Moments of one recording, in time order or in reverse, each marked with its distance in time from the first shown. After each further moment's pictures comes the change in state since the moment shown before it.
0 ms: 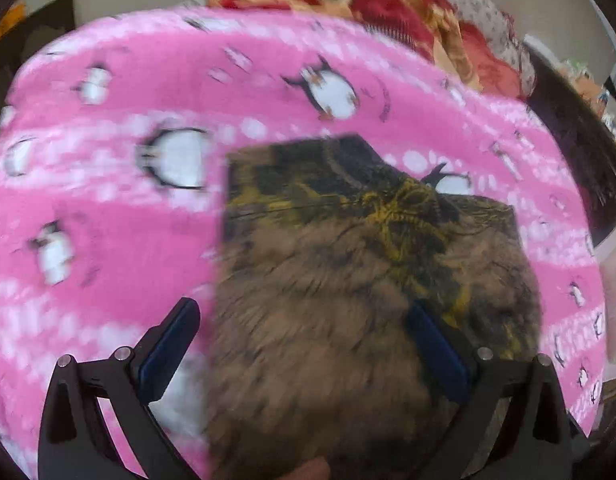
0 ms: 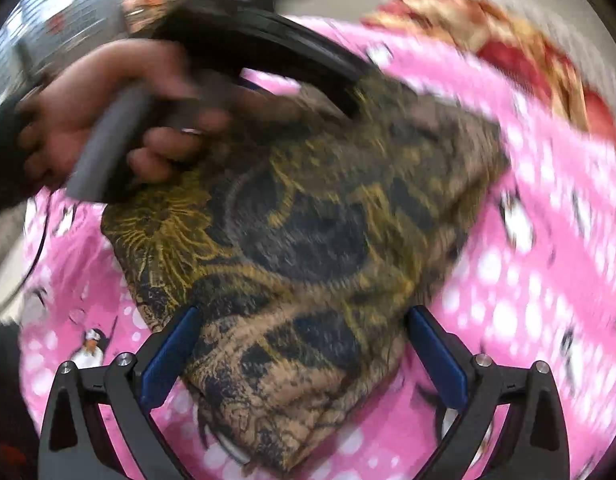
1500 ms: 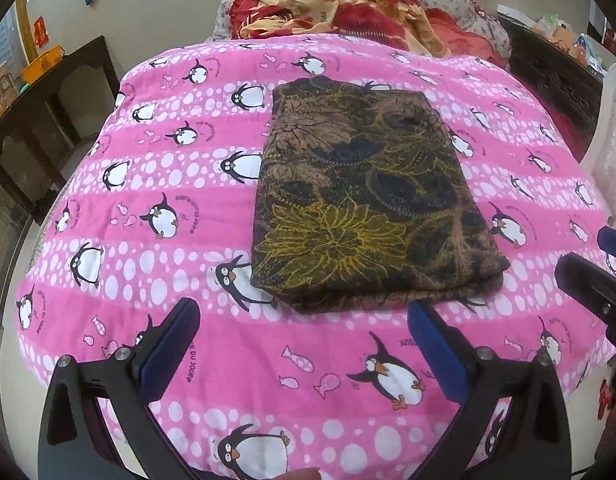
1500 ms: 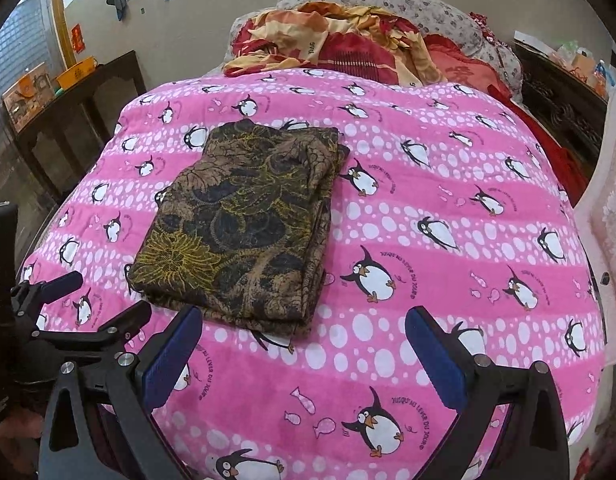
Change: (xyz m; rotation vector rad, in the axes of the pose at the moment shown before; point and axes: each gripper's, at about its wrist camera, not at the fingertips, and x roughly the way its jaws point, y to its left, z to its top) left arm -0.148 -0.028 -0.178 0.118 -0.052 0.166; right arm -0.138 0.058 -0.027 0.329 -0.166 -0.350
